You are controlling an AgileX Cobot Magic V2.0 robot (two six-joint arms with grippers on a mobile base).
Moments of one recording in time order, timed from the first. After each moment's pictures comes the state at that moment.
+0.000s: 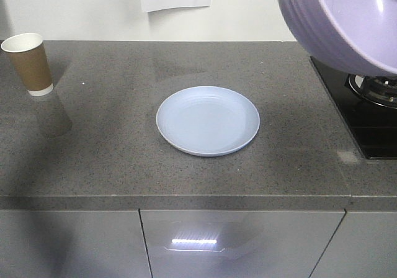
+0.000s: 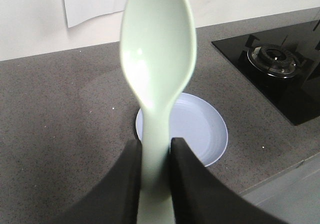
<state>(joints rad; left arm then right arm) -0.01 1.21 -1.79 -0.47 1.21 0.18 -0.17 1.13 -1.60 0.87 1.26 -0.55</state>
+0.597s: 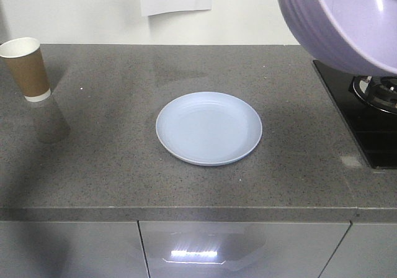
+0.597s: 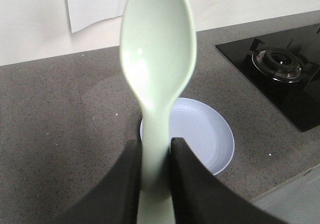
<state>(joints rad) -0.01 1.21 -1.79 -0.47 1.21 0.18 -0.17 1.13 -1.60 0.87 1.26 -0.55</state>
